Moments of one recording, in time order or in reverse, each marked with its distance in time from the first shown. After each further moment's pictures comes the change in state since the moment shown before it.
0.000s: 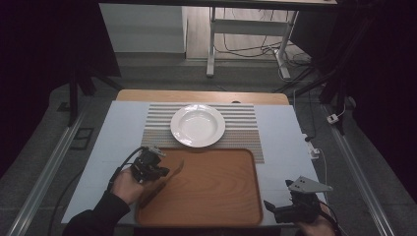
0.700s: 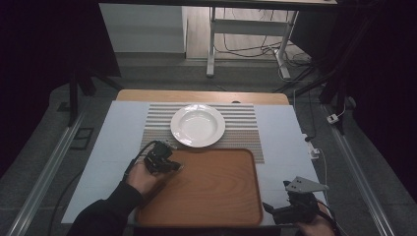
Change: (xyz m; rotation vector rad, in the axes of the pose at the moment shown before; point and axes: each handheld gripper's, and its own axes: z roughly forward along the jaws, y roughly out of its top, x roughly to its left) left arm 0.003 0.032 0.032 0.008 -0.082 0.015; right arm 0.002 0.001 0.003 0.037 0.017 -0.029
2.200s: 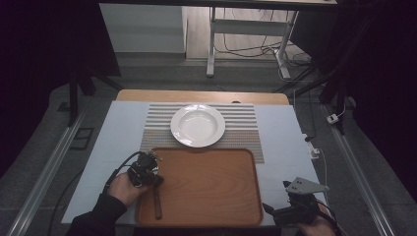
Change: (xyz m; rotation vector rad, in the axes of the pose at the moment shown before) left arm 0.012 -0.052 -0.020 0.143 0.024 -0.125; right arm 0.001 -0.001 -0.001 -0.013 0.011 -0.015
